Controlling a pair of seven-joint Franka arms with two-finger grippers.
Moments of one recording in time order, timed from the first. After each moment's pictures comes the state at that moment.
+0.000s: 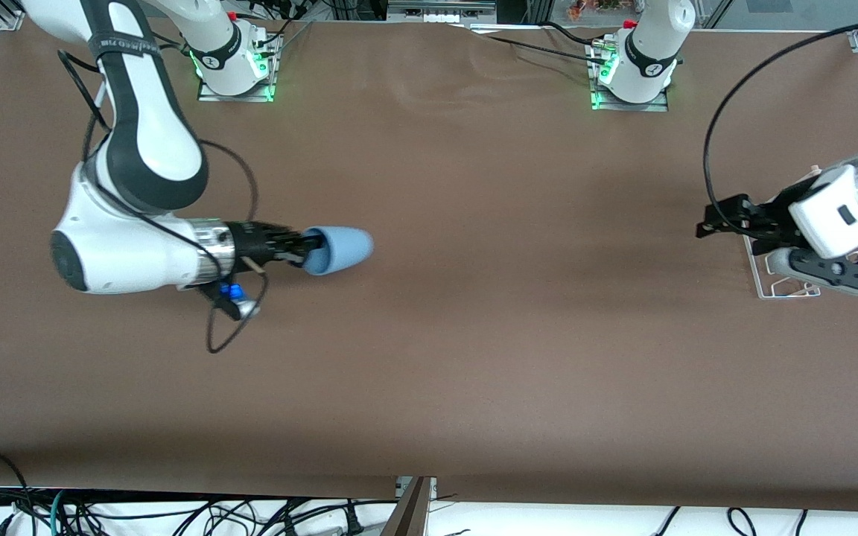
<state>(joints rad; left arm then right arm) -0.03 0.29 -0.05 -1.34 -0.22 1.51 0.23 0.31 0.54 -0.01 -1.36 0.81 1.65 0.73</state>
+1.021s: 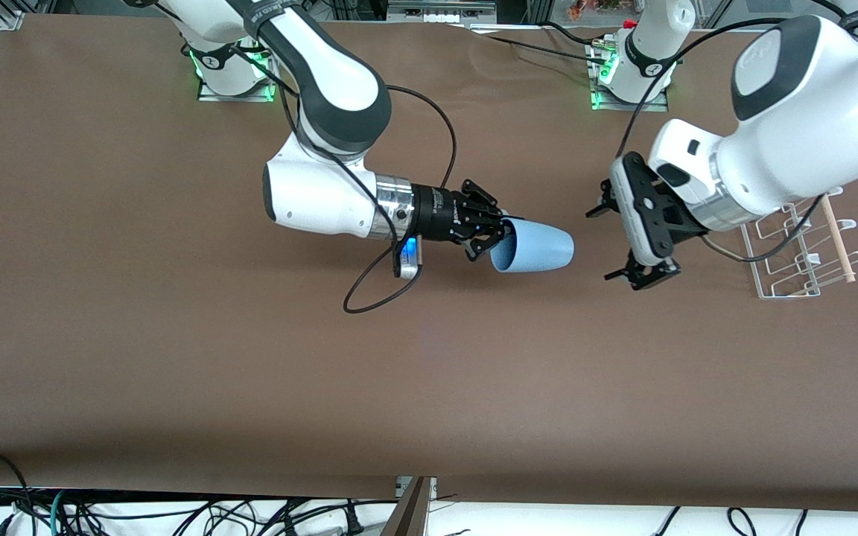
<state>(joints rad) -0.09 0.30 -0.24 -1.41 -0.31 1.82 1.08 0.56 0.66 0.19 -1.24 1.21 2.33 1.28</state>
